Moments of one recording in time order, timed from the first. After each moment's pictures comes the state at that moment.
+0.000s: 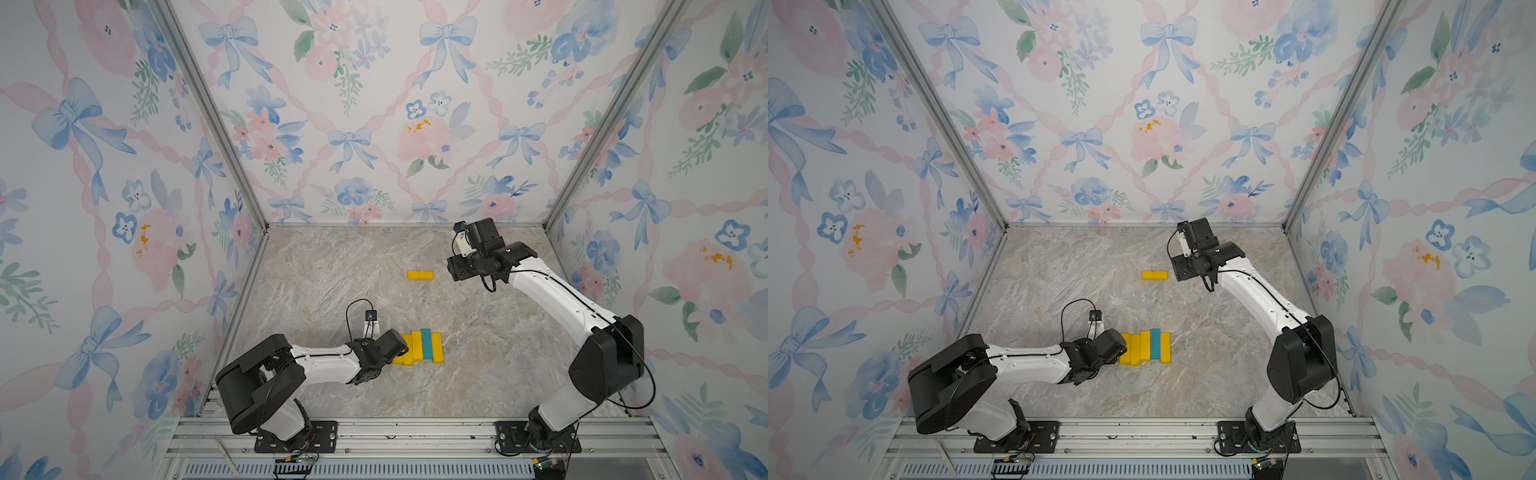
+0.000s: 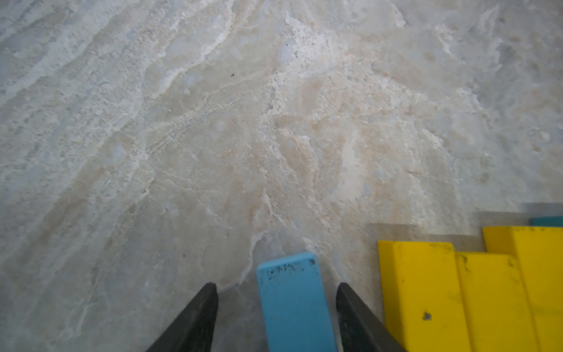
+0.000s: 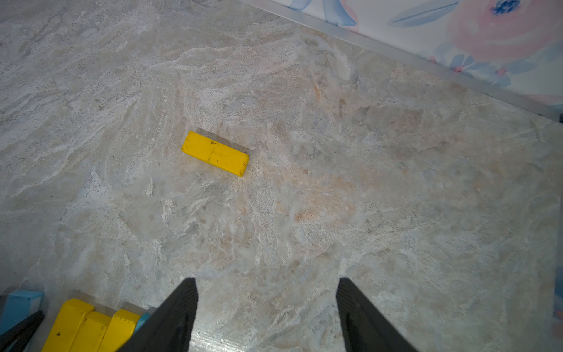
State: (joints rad) left arm -0.96 1.52 0.57 -0.15 -0.57 -0.86; right arm 0.44 1.65 1.49 -0.75 0.11 0.03
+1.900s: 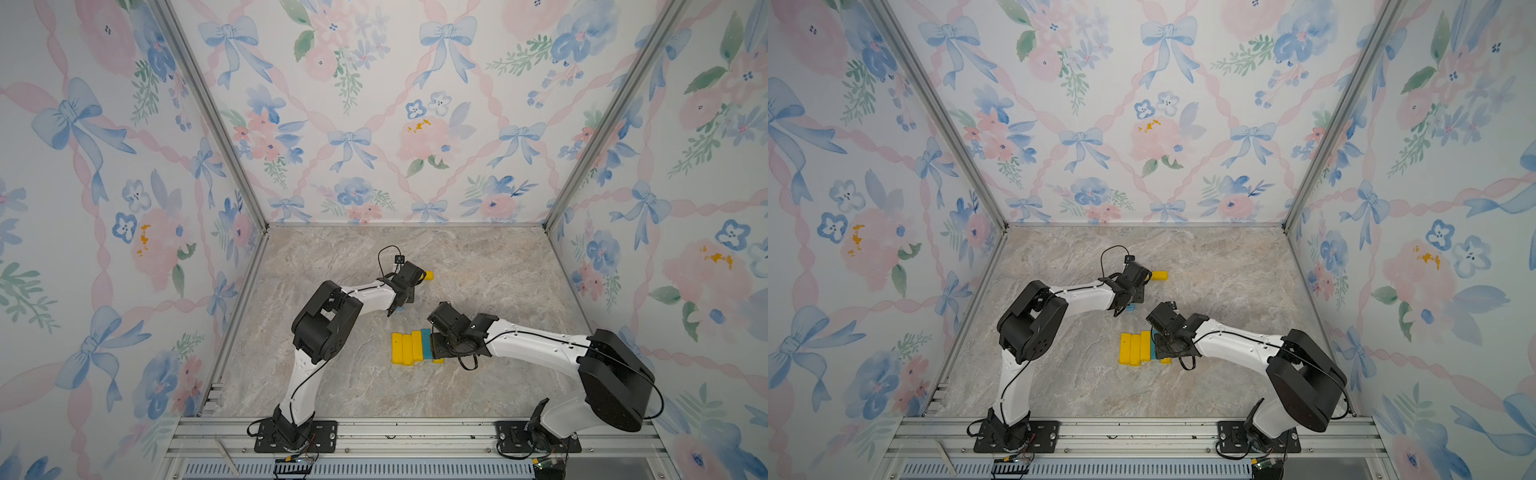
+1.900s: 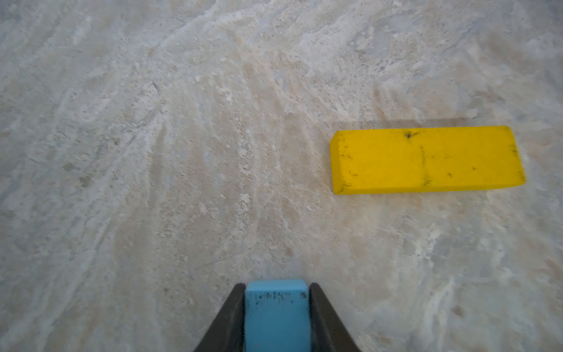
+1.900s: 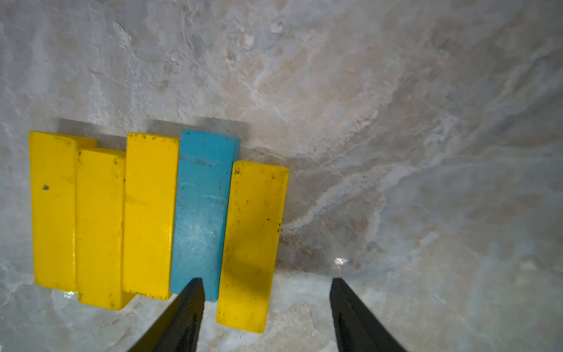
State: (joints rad) left arm -0.67 2.11 1.37 -0.22 -0.38 -0.49; right arm 0.88 1.56 0.87 -0.58 0.14 0.70
